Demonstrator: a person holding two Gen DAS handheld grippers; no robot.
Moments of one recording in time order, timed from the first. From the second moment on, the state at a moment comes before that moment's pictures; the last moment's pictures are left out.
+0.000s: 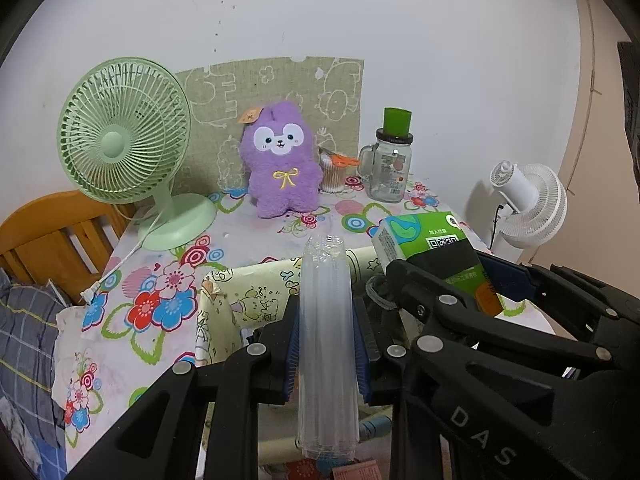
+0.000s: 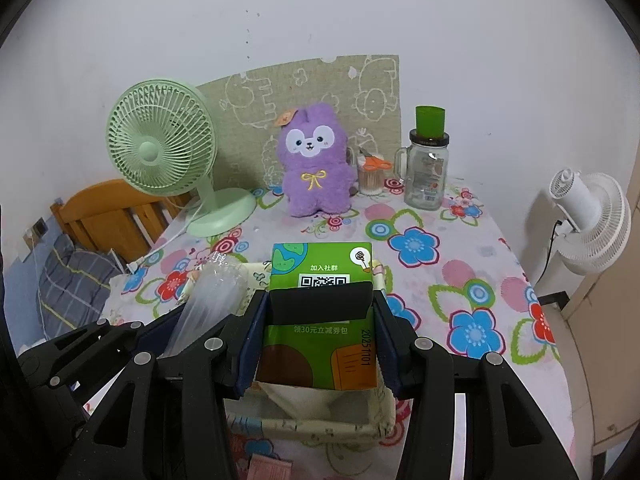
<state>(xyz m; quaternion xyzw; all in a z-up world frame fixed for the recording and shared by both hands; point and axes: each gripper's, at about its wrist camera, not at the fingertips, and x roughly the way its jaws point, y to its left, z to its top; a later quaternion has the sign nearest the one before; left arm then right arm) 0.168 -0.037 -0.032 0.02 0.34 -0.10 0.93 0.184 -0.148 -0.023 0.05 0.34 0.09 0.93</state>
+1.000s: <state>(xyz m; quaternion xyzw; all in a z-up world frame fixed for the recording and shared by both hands) 0.203 -0.020 -0.075 0.02 0.39 -0.05 0.92 0.228 -0.132 -0.067 0.03 0.40 0.10 0.91</state>
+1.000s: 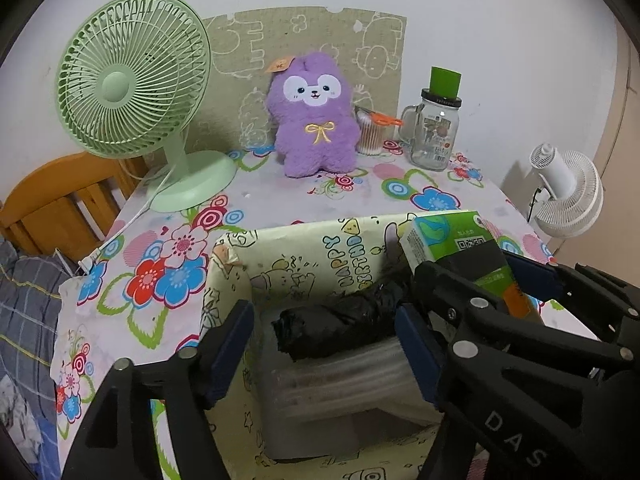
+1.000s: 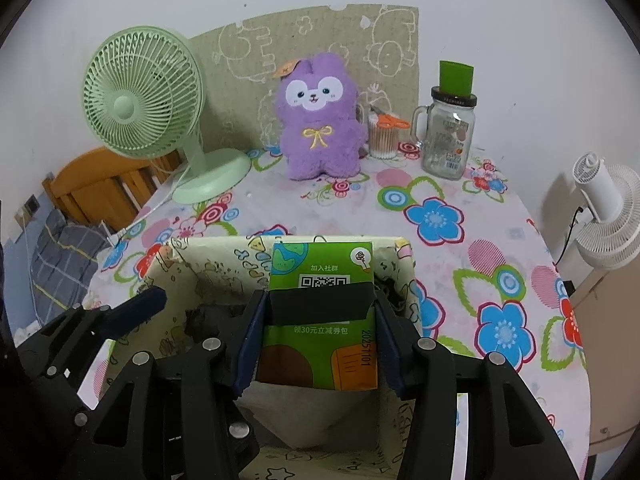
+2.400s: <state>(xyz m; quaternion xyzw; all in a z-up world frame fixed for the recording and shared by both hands) 0.120 -0.033 -0.048 0.03 0.36 -0.07 0.93 0.138 -0.137 -0.037 0.02 0.36 0.10 0.93</state>
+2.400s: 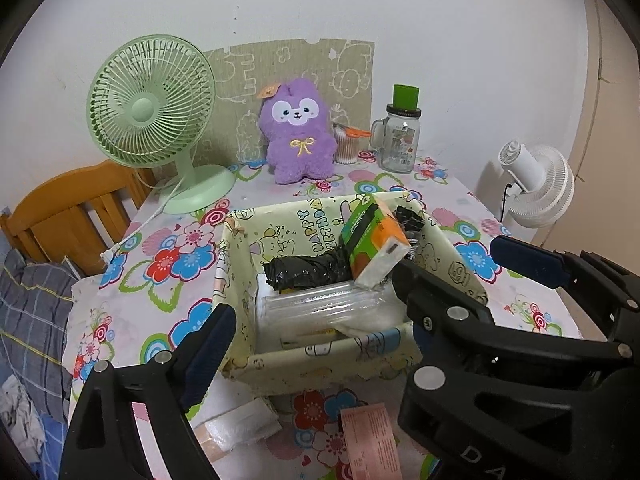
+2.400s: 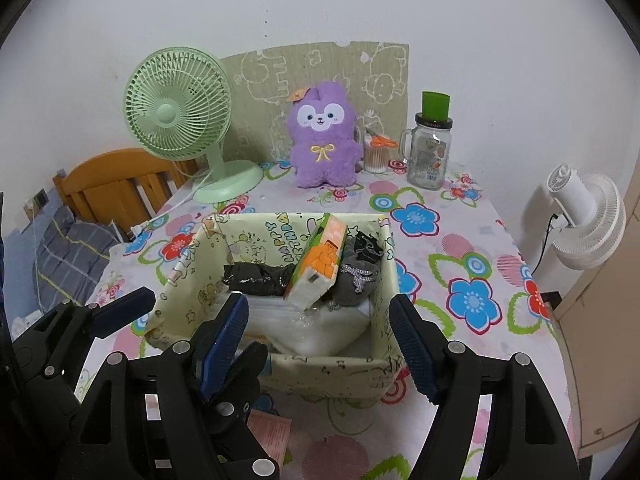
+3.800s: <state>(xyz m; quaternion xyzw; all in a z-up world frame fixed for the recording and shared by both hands) 0.046 -0.013 -0.075 0.05 0.36 -0.04 0.93 0.061 -0.115 -0.053 0.00 0.35 0.10 0.93</state>
